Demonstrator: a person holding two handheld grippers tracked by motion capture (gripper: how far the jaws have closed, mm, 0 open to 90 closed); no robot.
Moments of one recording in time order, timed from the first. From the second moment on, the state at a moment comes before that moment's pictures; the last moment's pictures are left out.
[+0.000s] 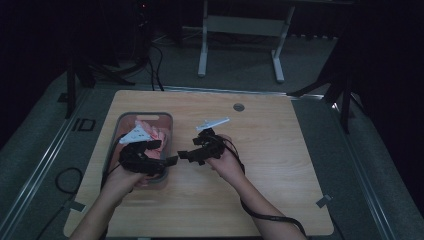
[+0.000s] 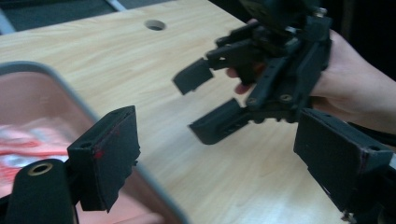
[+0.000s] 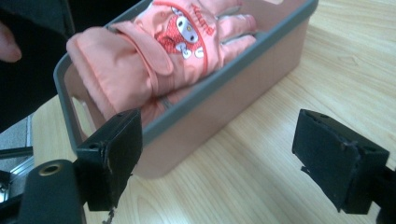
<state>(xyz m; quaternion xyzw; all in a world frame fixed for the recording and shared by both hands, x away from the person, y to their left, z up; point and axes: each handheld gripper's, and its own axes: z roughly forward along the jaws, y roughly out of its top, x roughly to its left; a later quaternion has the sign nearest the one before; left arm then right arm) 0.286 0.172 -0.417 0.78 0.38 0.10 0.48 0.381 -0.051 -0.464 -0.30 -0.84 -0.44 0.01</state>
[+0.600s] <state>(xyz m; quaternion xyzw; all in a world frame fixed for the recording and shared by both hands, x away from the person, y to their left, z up) 0.261 0.106 -0.439 0.81 0.31 0.07 0.49 0.362 -0.099 -0.492 -0.30 -0.85 -0.43 0.01</state>
